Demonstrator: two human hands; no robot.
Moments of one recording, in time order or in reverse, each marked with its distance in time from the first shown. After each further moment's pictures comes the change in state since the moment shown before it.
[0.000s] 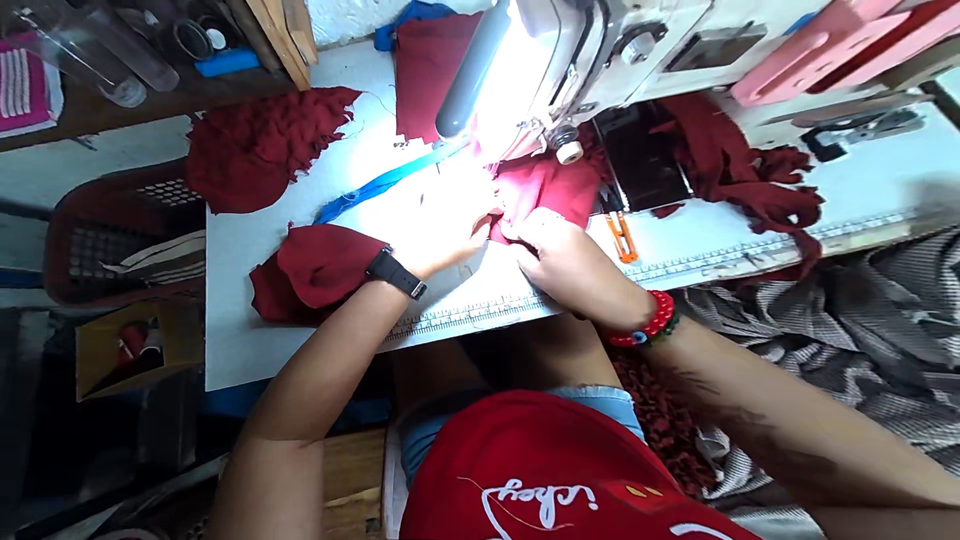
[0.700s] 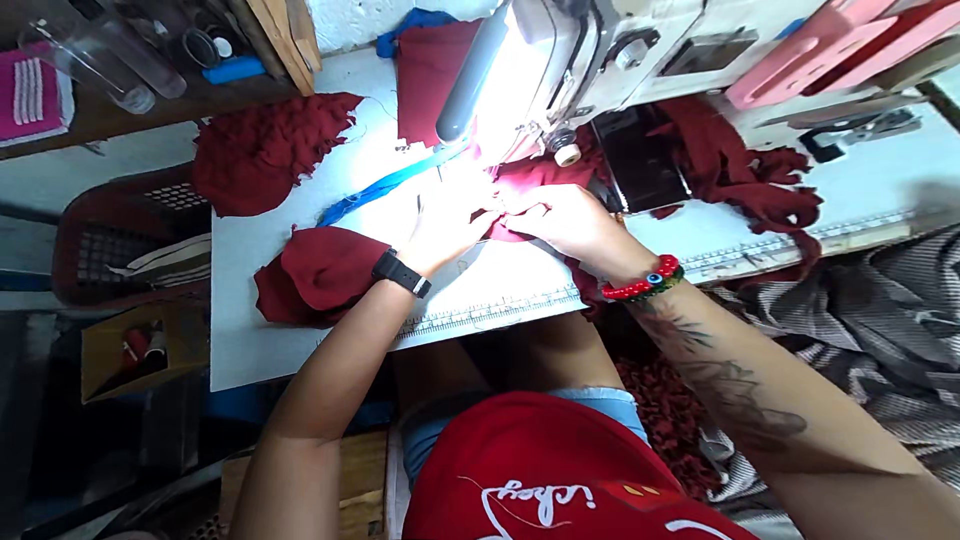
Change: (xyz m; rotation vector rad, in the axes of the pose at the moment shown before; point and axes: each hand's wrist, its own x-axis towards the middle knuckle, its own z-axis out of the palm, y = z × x) left_hand 0.004 -0.003 0.006 -0.168 0.117 -0.142; right_hand -0.003 0.020 -0.014 0.352 -0.001 0.277
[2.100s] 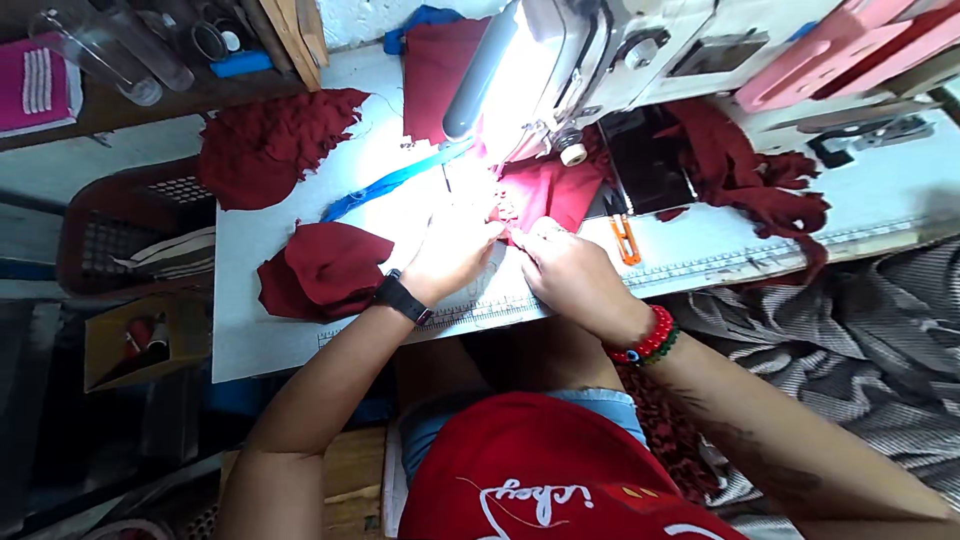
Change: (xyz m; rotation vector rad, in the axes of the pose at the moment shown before) left_hand -0.026 0.033 -0.004 0.253 -0.025 0.165; right_hand -0.015 -0.013 0.028 -0.528 0.060 -0.320
